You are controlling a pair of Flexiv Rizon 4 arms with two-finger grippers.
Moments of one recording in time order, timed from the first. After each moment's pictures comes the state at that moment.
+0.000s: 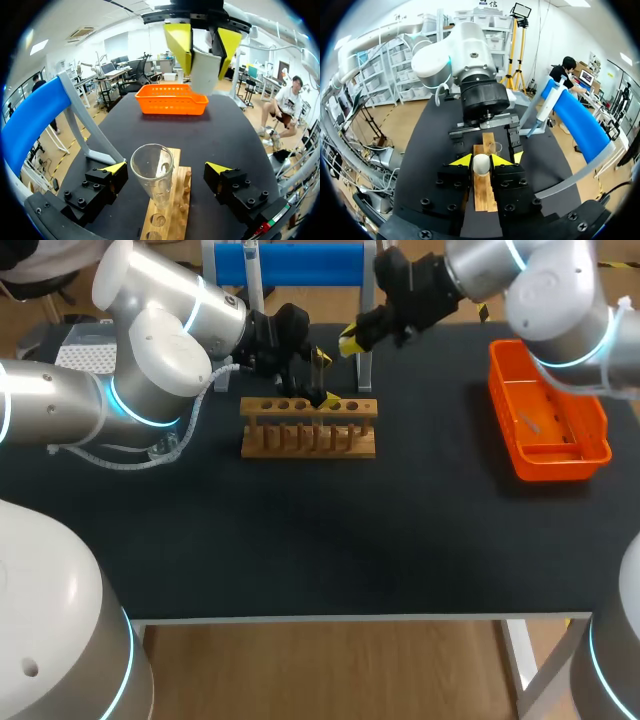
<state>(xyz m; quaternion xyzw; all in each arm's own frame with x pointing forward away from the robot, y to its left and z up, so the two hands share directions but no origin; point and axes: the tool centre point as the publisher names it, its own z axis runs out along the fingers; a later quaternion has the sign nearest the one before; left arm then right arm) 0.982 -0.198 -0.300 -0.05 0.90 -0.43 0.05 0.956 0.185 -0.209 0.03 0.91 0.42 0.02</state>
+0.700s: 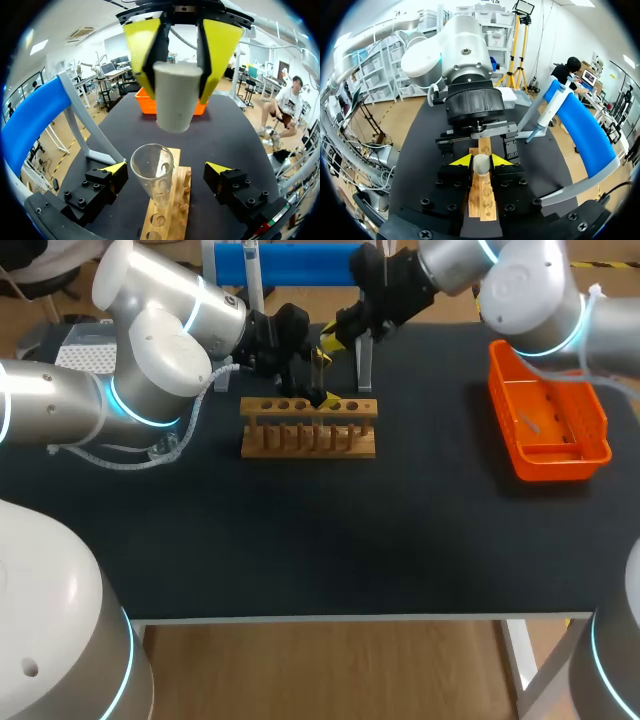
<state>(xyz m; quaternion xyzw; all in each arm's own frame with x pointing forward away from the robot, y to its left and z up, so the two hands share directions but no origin) 0.982 -0.198 -0.300 -0.05 0.90 -0.43 0.05 0.972 0.211 -0.215 0.02 0.91 0.41 0.02</state>
